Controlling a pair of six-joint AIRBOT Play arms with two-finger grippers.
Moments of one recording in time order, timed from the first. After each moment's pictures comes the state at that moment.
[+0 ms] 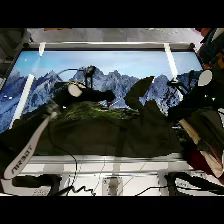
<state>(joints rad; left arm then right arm) -0.45 -1.55 1.28 0.78 -0.66 -1.29 -0.05 -1.30 1.33 -1.40 1.76 1.24</state>
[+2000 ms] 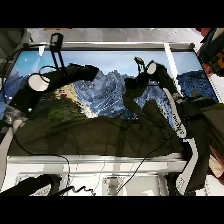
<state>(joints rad) -0.28 -1.21 1.28 0.82 -0.54 -1.09 0.23 -1.97 2.02 -1.09 1.23 1.44</state>
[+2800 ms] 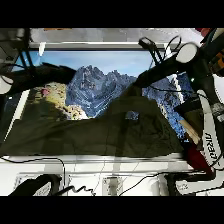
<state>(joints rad) -0.10 -1.09 1.28 0.94 -0.89 -1.10 0.17 -1.55 1.73 -1.14 1.31 1.10</state>
